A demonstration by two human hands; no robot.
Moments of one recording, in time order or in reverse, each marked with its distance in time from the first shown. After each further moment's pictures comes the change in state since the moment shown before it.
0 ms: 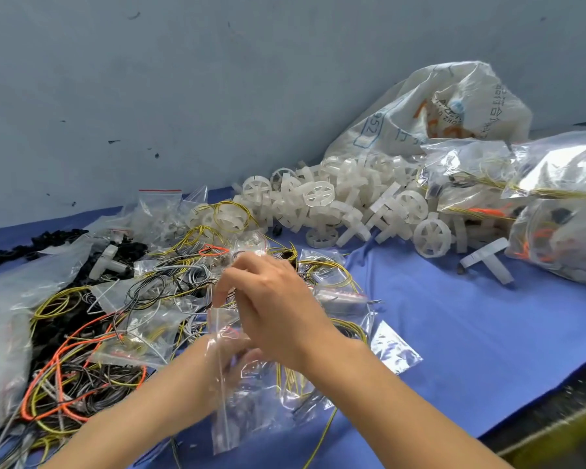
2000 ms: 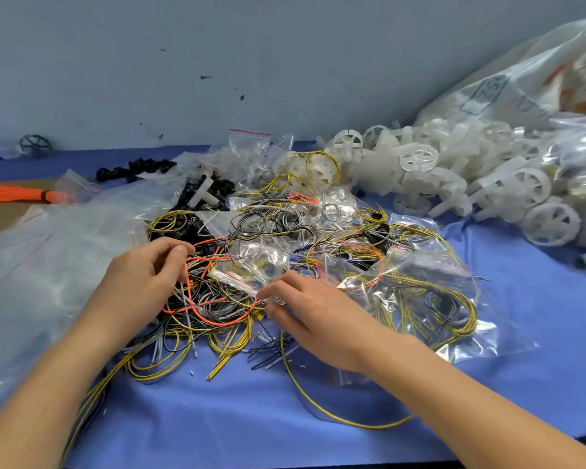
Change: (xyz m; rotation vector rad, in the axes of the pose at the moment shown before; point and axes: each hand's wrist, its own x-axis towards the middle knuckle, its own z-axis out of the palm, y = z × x) left_hand -0.106 -0.071 -0.112 0.179 0.615 -0.533; right_hand -0.015 -0.032 0.090 -0.060 -0.484 -0.065
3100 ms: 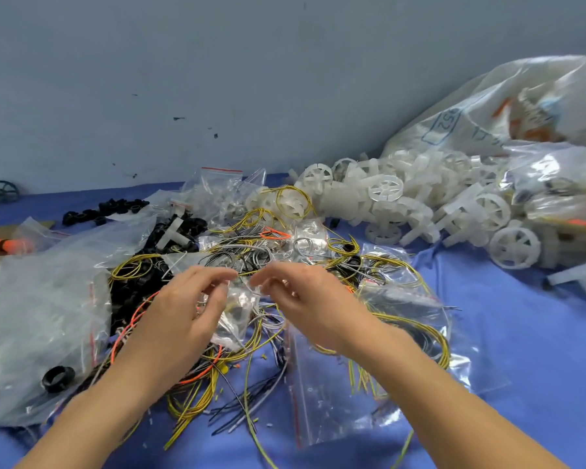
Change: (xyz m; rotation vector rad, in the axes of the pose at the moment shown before) left_hand 0.004 0.070 0.048 -0.065 -0.078 0.296; right_hand 0.023 0.029 -0.050 0.271 0.269 0.154
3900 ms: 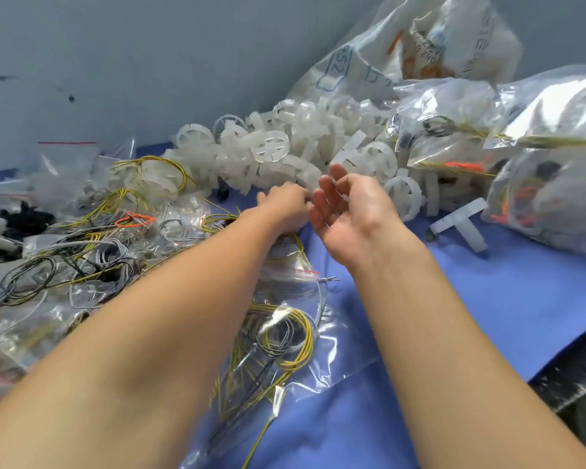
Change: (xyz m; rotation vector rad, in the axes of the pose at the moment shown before) left_hand 0.208 0.134 0.291 0.382 -0.575 0.083; right_hand -0.036 0.111 -0.151 1.472 0.832 0.851
